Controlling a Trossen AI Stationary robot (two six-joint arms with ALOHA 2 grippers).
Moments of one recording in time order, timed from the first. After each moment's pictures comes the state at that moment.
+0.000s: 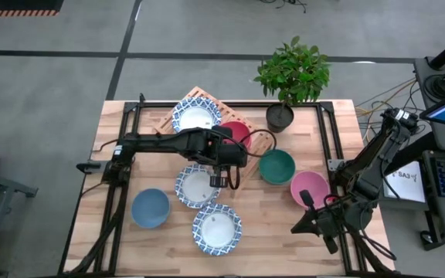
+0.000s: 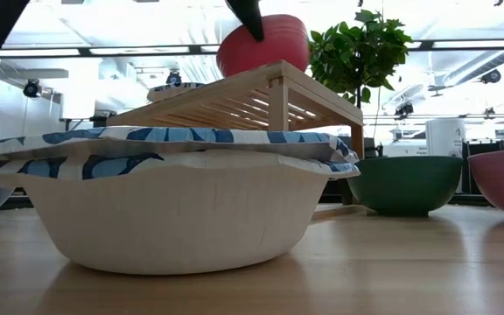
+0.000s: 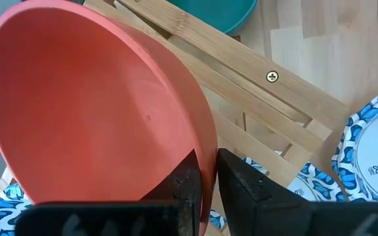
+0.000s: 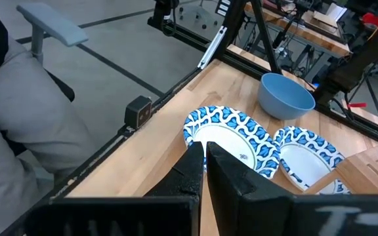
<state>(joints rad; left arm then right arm) -0.11 2.07 2.32 -1.45 -0.32 0.05 0.95 1.04 0.72 -0.08 0.50 -0.06</state>
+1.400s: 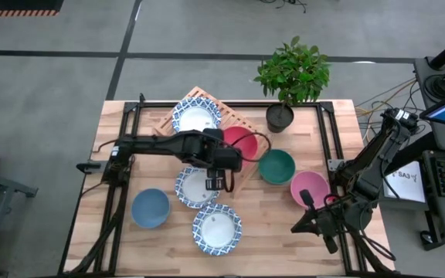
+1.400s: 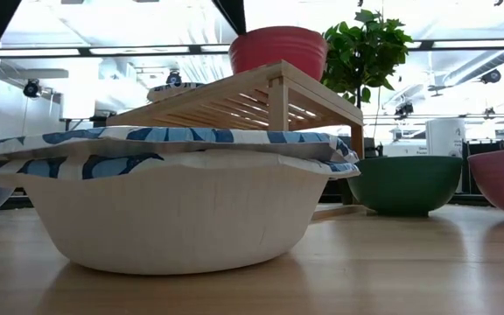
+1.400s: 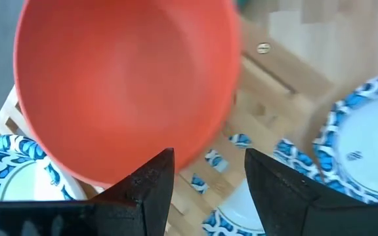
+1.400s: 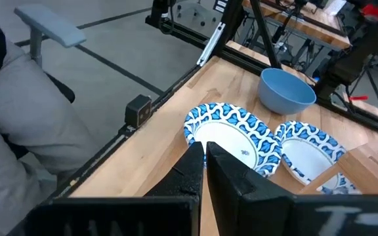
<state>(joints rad) -0.15 2.04 2.32 -1.54 -0.33 -0.10 0.95 1.04 0.72 -0.09 0.51 -0.02</state>
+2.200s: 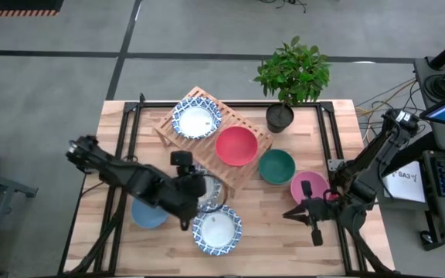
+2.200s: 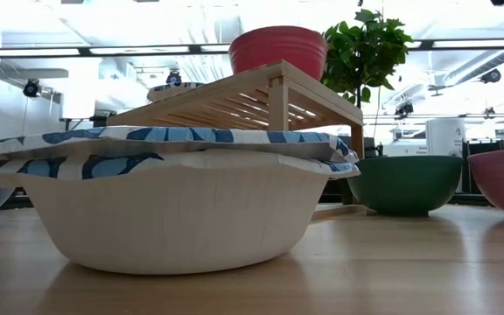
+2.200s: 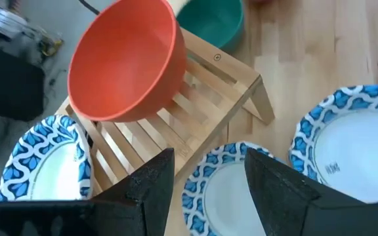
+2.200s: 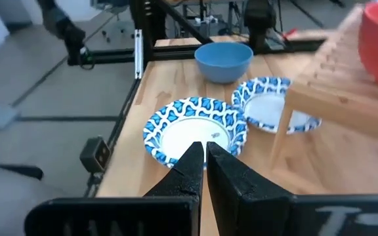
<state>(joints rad) -0.50 1.65 1.77 -1.24 -0.70 -0.33 0.92 1.07 0.72 -0.10 0.74 0.47</state>
